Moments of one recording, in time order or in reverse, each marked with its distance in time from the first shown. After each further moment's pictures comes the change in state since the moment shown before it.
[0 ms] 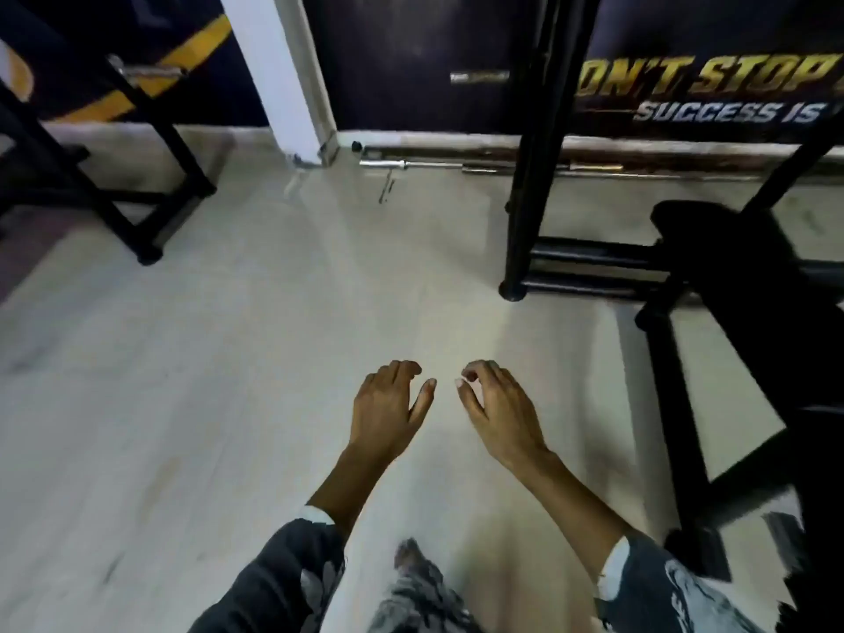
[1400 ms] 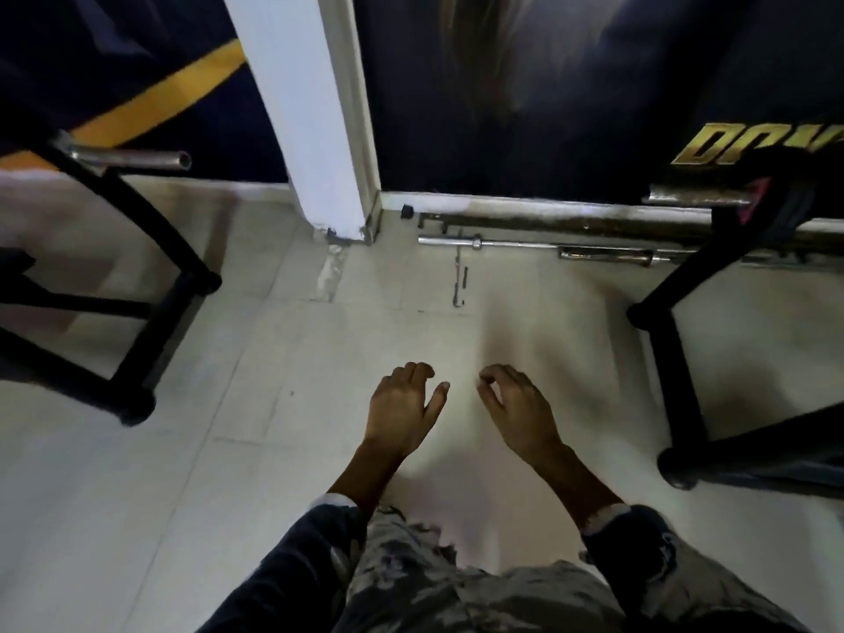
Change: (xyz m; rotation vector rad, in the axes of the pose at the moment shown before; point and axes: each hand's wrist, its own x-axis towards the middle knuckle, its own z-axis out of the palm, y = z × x) left_hand 0.739 -0.633 0.025 -0.019 -0.110 0.027; right_hand 0.906 -0.190 0.274 -0.042 -0.042 0.185
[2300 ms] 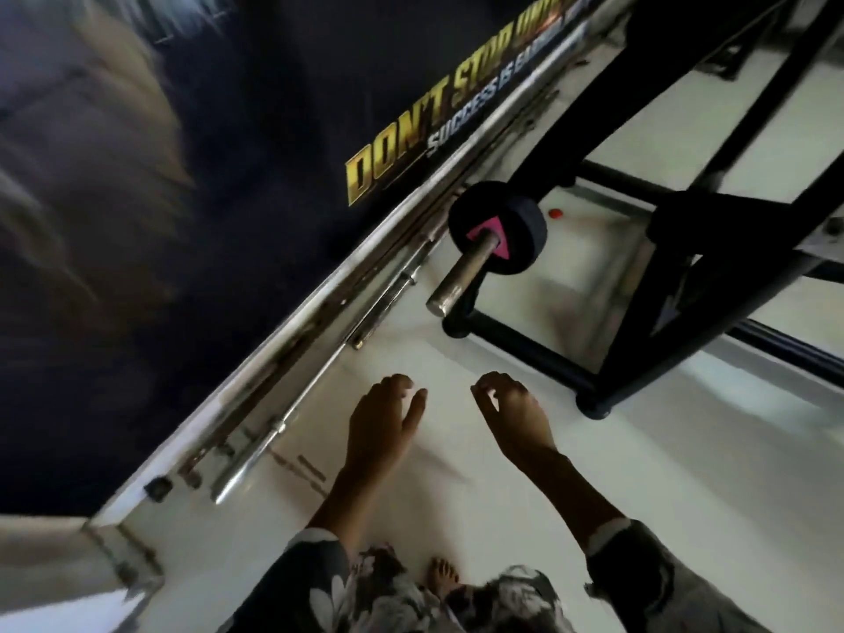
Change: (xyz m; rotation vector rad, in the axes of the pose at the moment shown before) left_hand 0.572 0.106 0.161 -0.374 -0.400 0.858; right_hand 0.374 0.132 -0.157 0.166 0.651 0.946
